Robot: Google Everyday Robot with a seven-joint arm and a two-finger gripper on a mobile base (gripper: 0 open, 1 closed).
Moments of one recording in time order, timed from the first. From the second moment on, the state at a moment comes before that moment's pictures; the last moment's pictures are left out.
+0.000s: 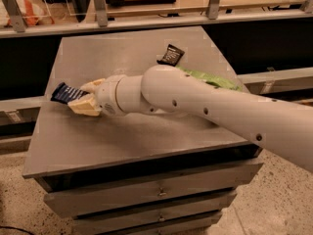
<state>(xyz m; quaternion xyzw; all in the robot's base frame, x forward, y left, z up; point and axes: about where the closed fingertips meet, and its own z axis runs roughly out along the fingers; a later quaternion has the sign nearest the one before) 0.554 0.177 0.854 -0.48 0.67 0.28 0.49</state>
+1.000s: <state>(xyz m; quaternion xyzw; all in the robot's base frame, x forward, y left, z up) 0.559 0.168 0.912 -0.49 0.63 0.32 0.52</state>
